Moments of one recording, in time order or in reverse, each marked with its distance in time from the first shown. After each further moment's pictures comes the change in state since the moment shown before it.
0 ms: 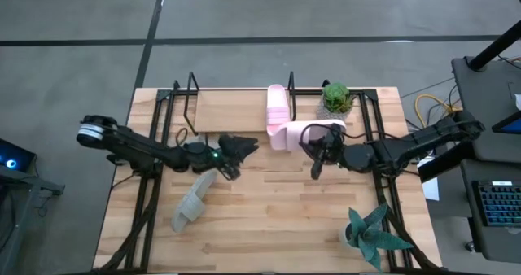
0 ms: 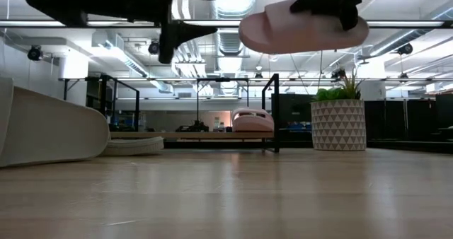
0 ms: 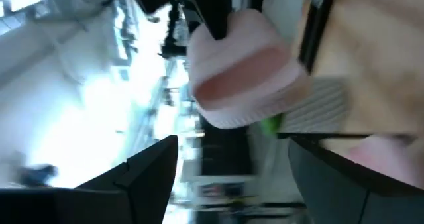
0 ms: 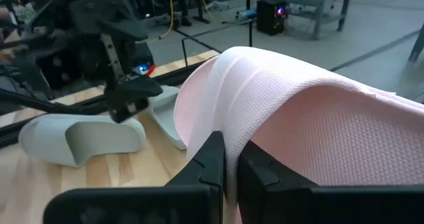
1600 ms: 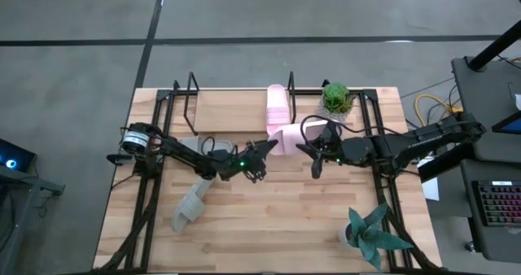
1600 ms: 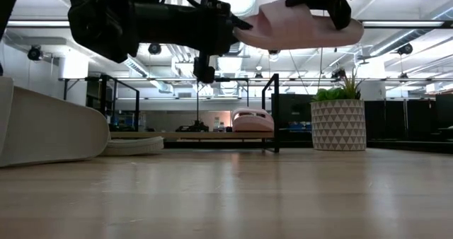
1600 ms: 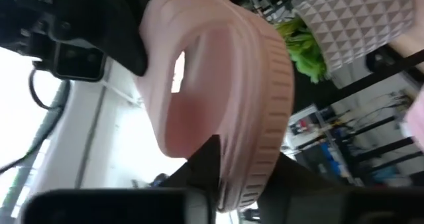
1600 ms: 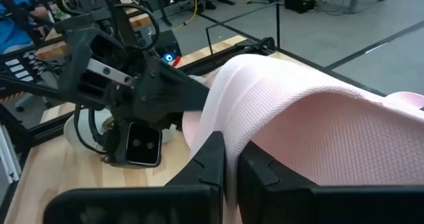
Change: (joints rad) left arm 0.017 0.450 0.204 0.428 -0.126 0.683; right arm -0.051 -0.001 0.060 -0.077 -0.175 0.065
